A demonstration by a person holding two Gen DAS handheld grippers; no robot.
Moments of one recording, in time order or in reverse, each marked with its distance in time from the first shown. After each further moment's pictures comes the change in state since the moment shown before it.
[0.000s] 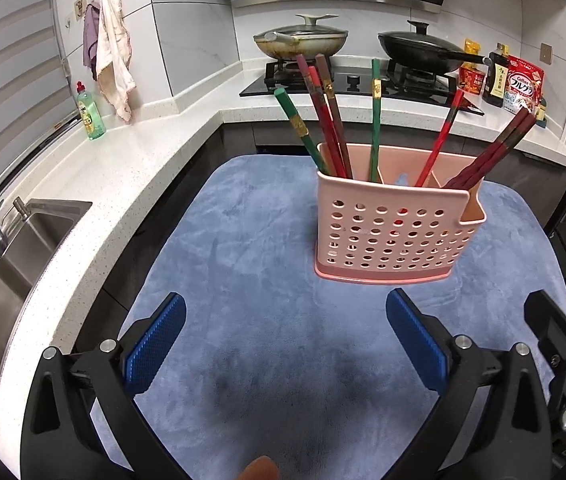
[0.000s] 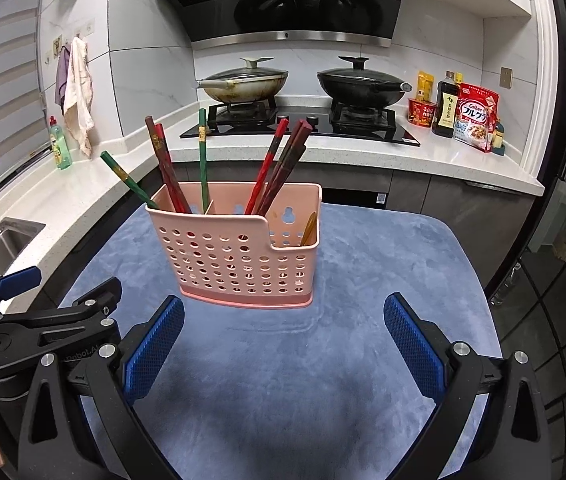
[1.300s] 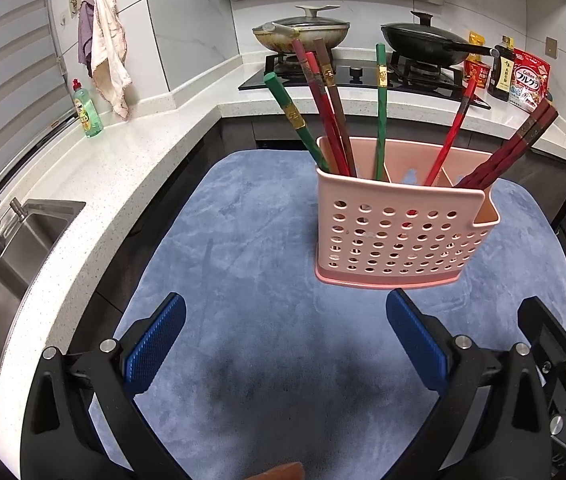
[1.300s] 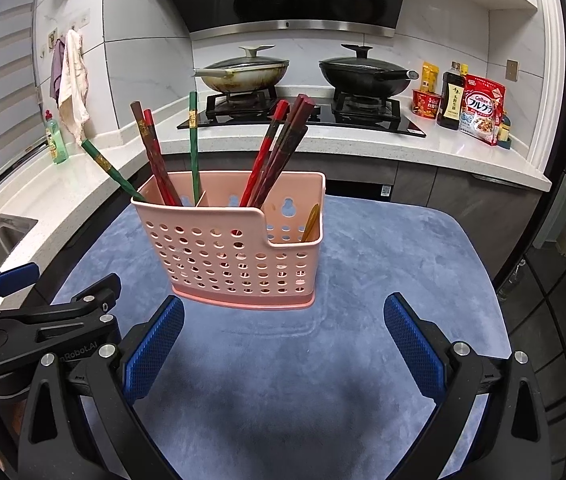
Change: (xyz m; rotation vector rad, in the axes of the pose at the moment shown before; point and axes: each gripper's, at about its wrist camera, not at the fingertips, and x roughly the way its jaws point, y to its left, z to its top) left arm 0.018 -0.005 0.005 0.005 0.018 0.011; right arm 0.026 0.001 0.000 0.002 0.028 0.007
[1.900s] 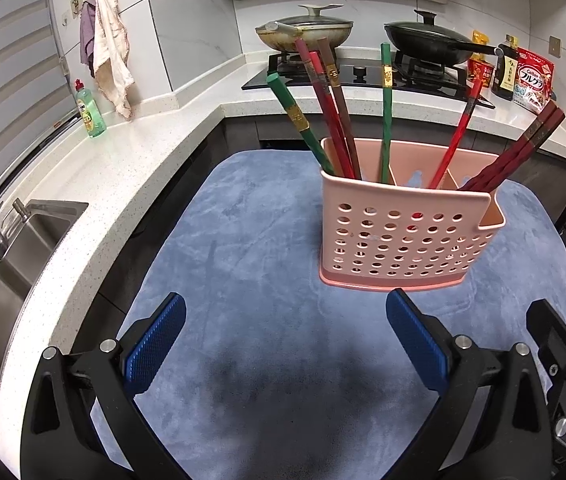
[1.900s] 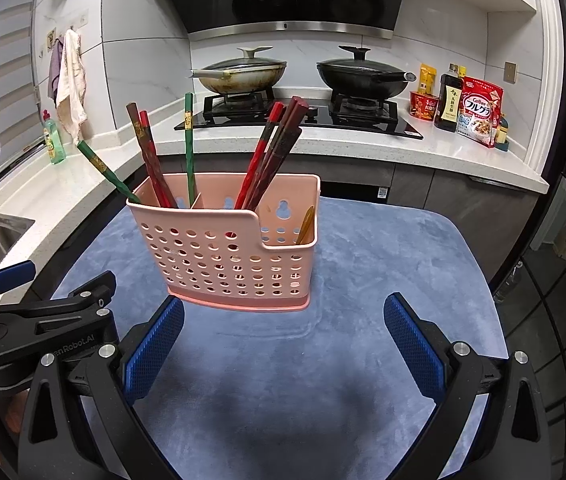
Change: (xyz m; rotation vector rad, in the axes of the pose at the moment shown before) left arm 0.003 0.001 0.004 0.001 0.007 0.012; right arm 0.000 -0.001 0.001 -0.003 -0.003 -0.008
